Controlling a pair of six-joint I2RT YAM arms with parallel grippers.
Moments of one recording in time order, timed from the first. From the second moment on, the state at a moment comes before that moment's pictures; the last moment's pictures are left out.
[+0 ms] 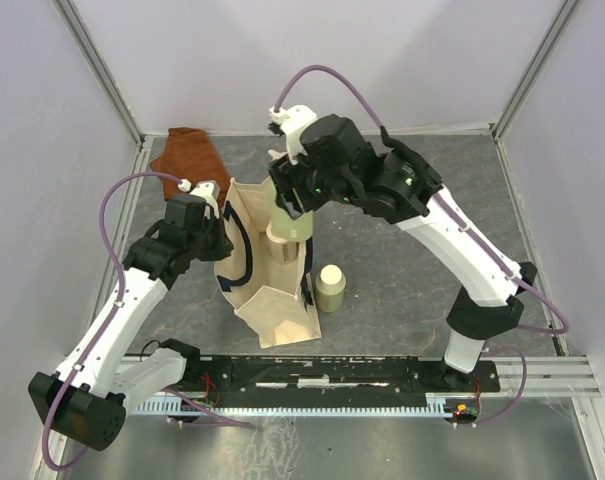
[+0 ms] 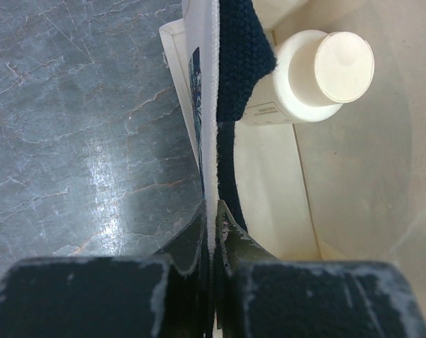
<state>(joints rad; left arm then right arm) -0.34 0.98 0.97 -0.75 0.00 -0.35 0.99 1.76 2.35 -1.17 0.21 0.17</state>
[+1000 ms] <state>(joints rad) -0.34 0.98 1.01 -0.78 0.03 -0.35 1.09 1.76 1.60 -0.66 0.30 0.20</state>
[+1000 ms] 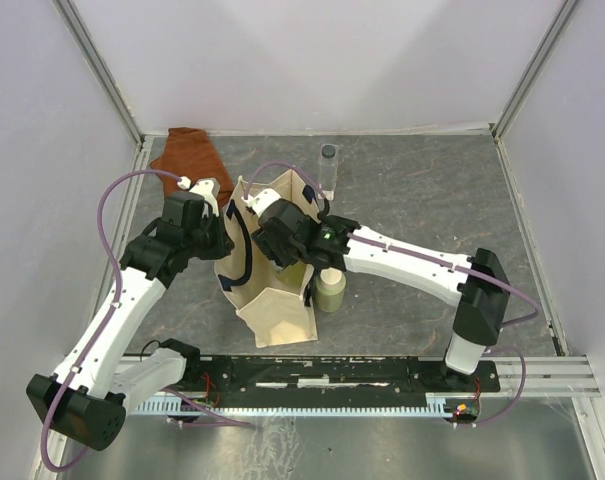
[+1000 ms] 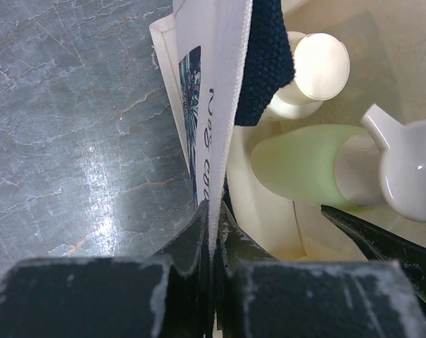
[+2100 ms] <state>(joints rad) -0.34 0.98 1.01 -0.78 0.03 -0.35 1.11 1.67 1.27 -0.33 0.40 0.32</state>
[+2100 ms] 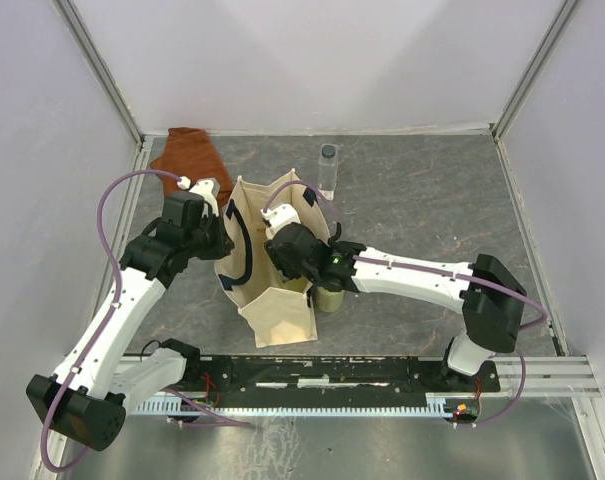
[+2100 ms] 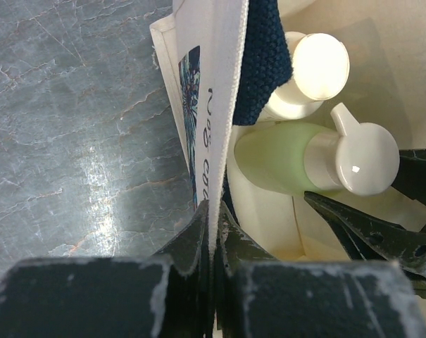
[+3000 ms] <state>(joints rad) -0.34 0.98 1.01 -0.78 0.02 -0.35 1.16 1.65 1.46 -0.64 0.38 0.39</state>
